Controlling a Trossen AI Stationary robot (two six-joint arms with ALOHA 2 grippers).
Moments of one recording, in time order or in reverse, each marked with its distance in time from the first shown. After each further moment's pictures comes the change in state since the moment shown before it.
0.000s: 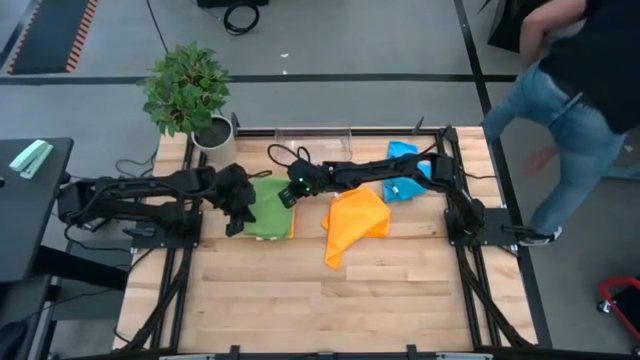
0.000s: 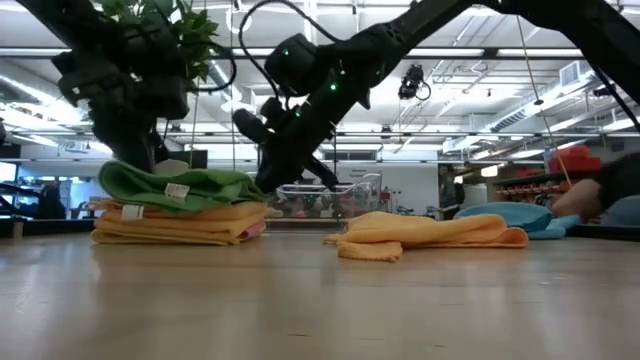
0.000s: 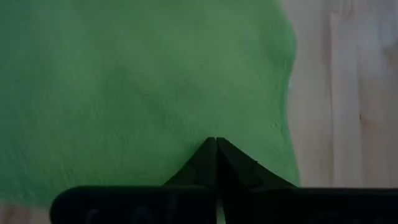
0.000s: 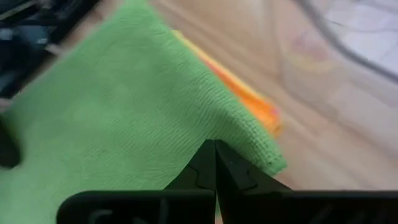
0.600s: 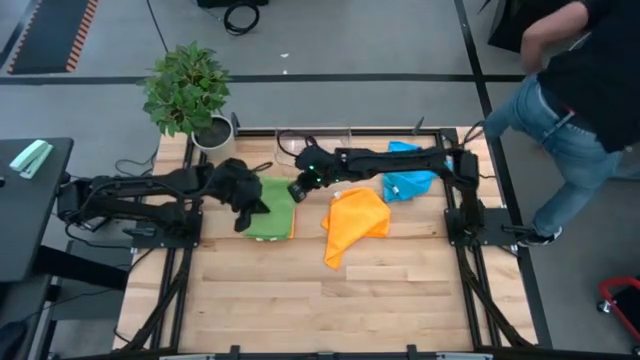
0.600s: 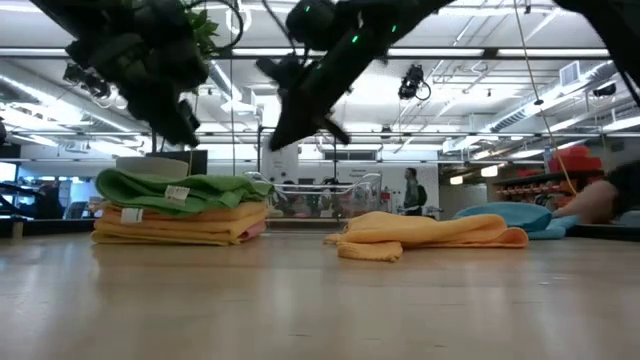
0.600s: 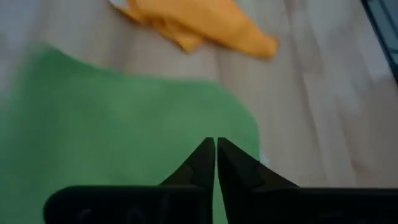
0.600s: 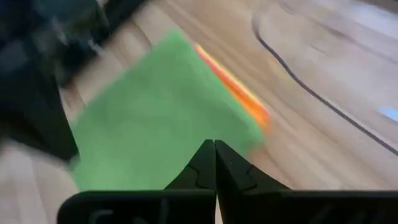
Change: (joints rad) left arm -0.045 -0.008 0.056 0.175 -0.028 0.015; right arm -0.007 -0.169 0.002 -0.157 -0.086 -0.046
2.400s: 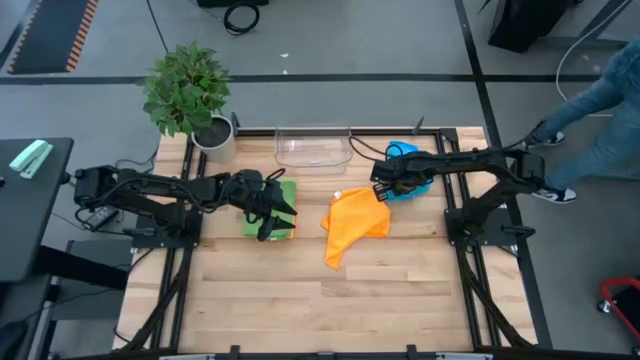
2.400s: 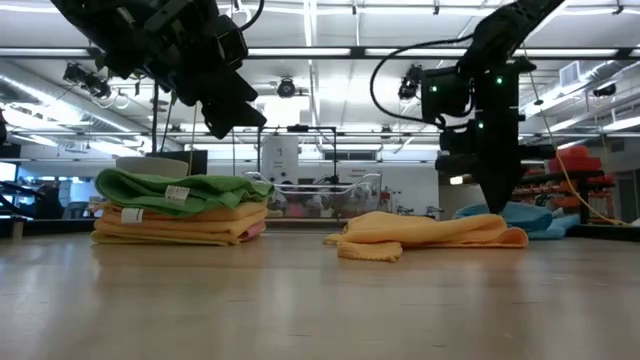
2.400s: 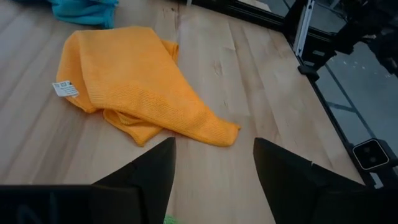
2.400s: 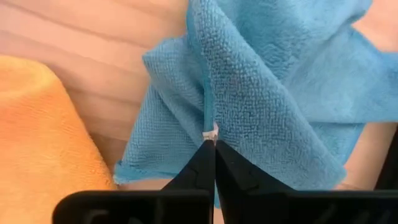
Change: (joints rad) left arm -0.168 0.224 0.029 0.501 -0.028 -0.242; right arm -0.164 -0.507 -0.765 -0.519 0.243 0.324
